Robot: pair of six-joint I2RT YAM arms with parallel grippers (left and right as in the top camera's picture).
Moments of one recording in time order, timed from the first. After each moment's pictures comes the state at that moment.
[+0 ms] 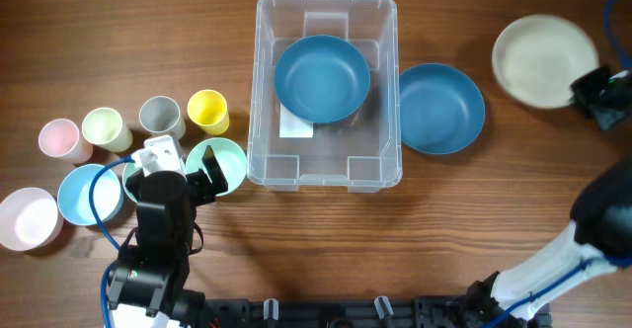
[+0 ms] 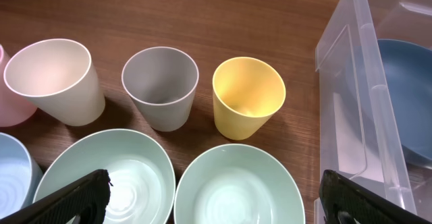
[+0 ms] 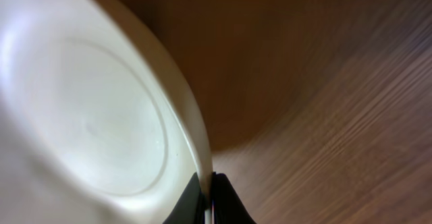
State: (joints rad) left arm -0.18 0.62 0.43 -0.38 -0.30 -0.31; right arm -0.60 1.97 1.61 -0.84 -0.20 0.48
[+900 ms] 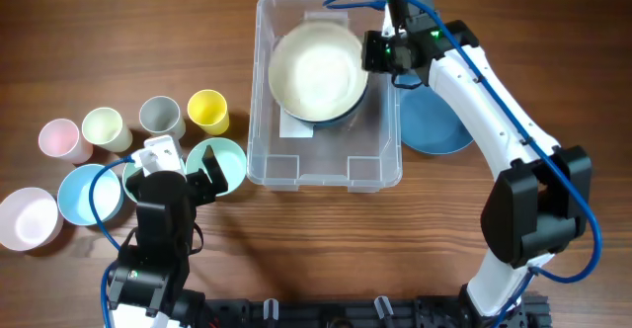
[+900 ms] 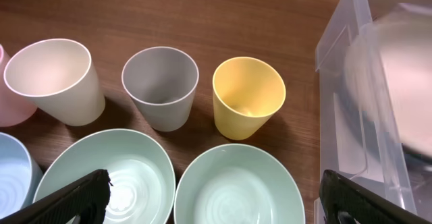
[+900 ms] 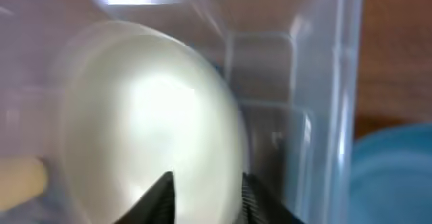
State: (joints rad) left arm -0.18 0.62 0.43 -0.38 -0.30 -0.31; right arm 0.32 1.92 1.62 -0.69 -0.11 0.34
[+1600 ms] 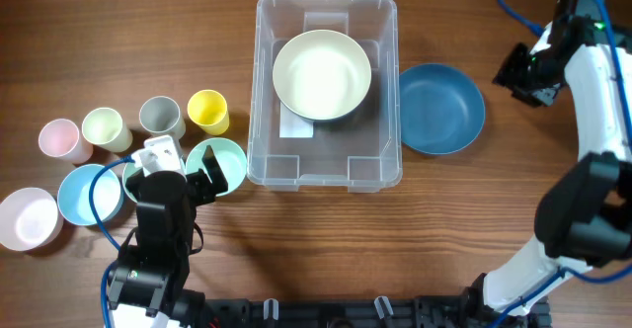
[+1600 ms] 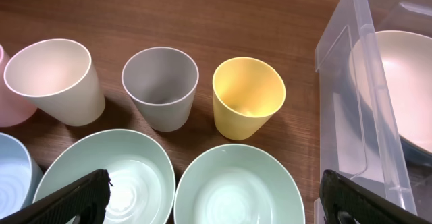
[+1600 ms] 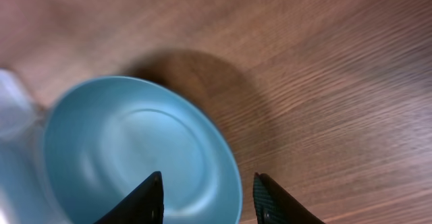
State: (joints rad) left arm -0.18 0.62 0.43 -0.38 -0.30 -0.31; right arm -0.25 1.93 1.61 -1.06 -0.13 0.31
